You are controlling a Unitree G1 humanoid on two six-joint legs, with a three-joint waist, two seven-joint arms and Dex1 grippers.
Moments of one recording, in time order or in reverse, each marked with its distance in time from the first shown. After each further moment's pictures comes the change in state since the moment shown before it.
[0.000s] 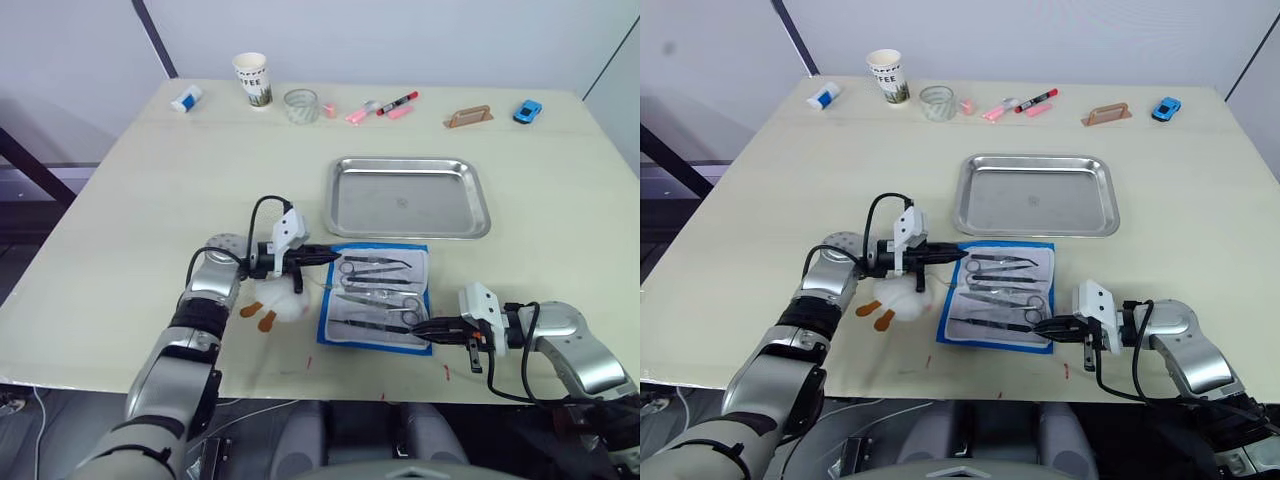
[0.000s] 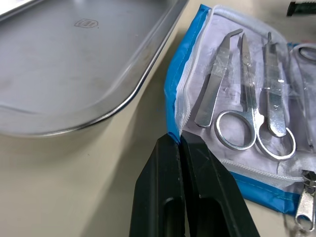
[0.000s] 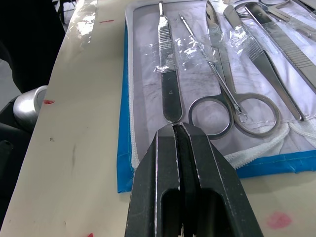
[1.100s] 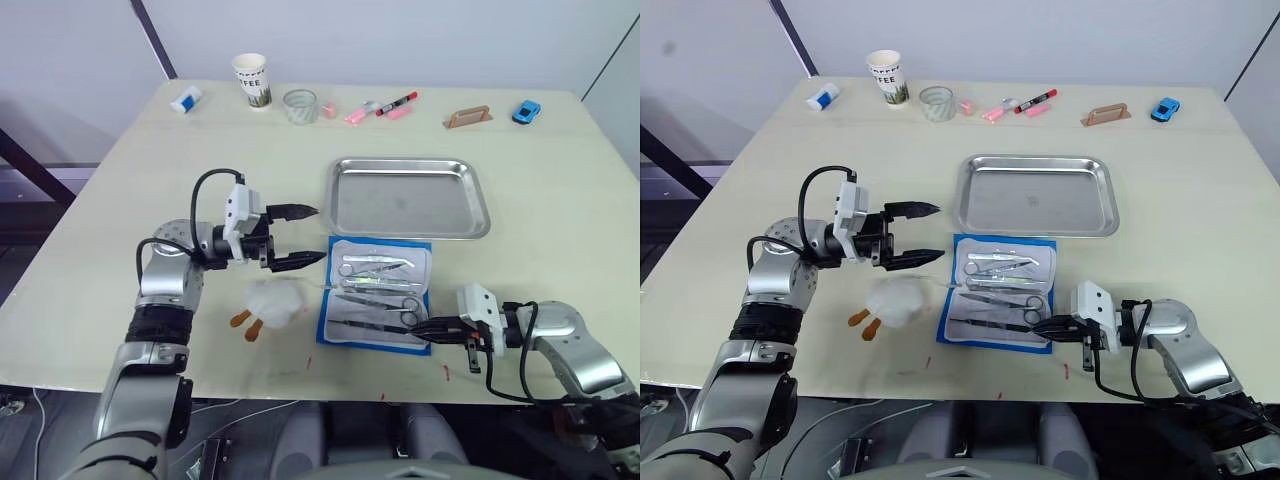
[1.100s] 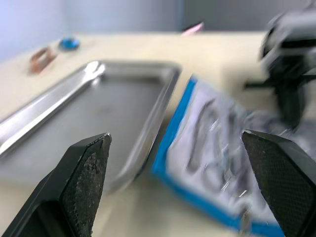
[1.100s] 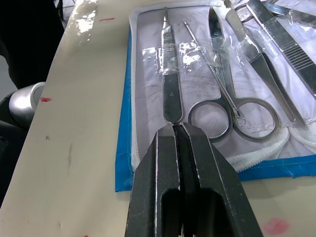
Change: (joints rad) left arm 0.143 0.136 0.170 -0.384 -0.310 0.146 -0.255; right arm -0.008 0.005 0.015 0.013 -0.016 -0.041 -0.001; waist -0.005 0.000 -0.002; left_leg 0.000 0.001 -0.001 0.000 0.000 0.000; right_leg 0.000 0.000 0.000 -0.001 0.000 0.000
